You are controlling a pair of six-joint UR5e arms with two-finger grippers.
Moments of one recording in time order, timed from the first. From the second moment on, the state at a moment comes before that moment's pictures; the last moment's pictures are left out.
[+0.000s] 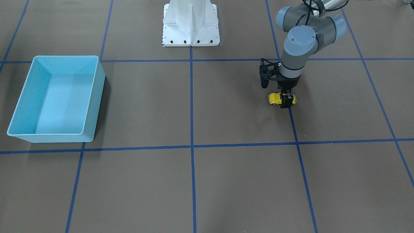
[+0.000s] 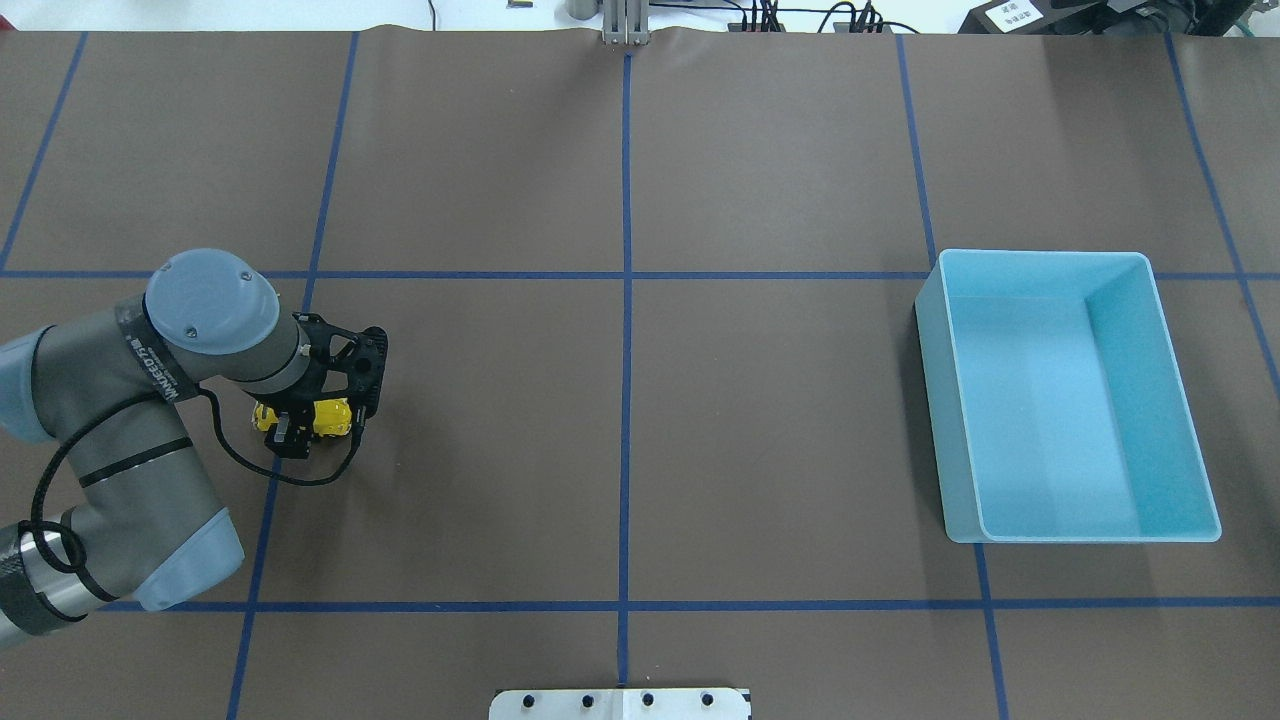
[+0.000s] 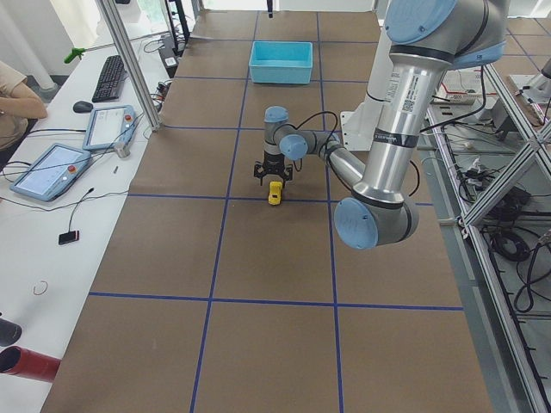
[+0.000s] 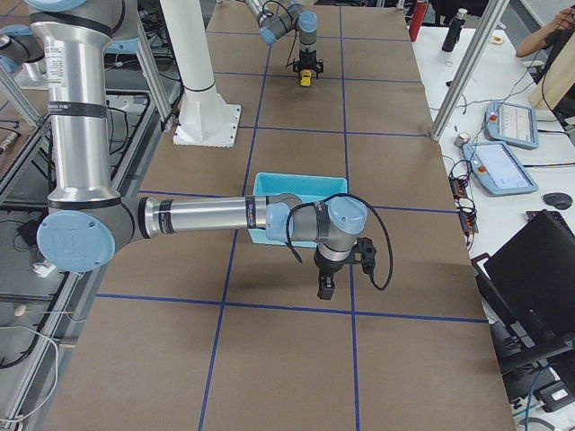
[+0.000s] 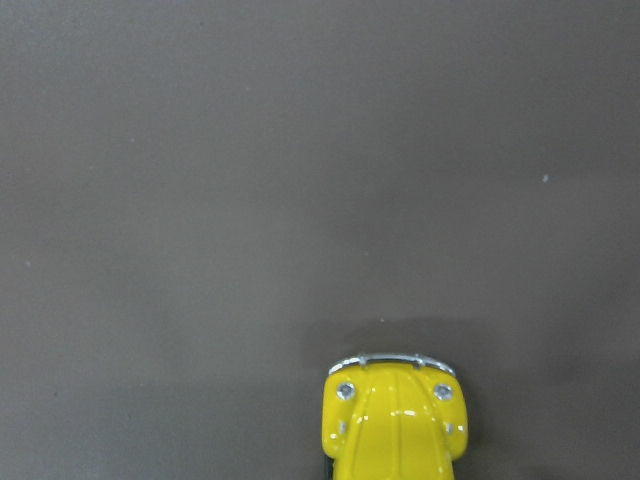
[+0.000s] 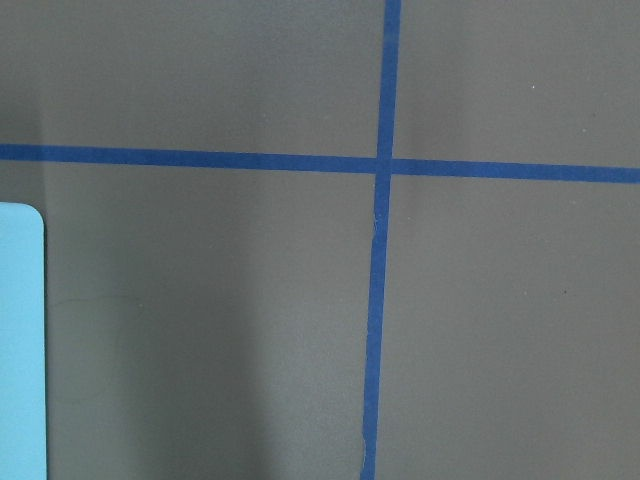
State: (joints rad) left arm -0.60 -1.86 -1.79 -1.64 -1.86 0.54; right arm 1.45 -1.57 1.64 -1.65 2.31 0.06
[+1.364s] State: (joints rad) left arm -0.60 -1.84 -1.86 -1.63 -1.88 0.54; right arm 1.41 -1.61 1.33 -1.06 2.37 0.07
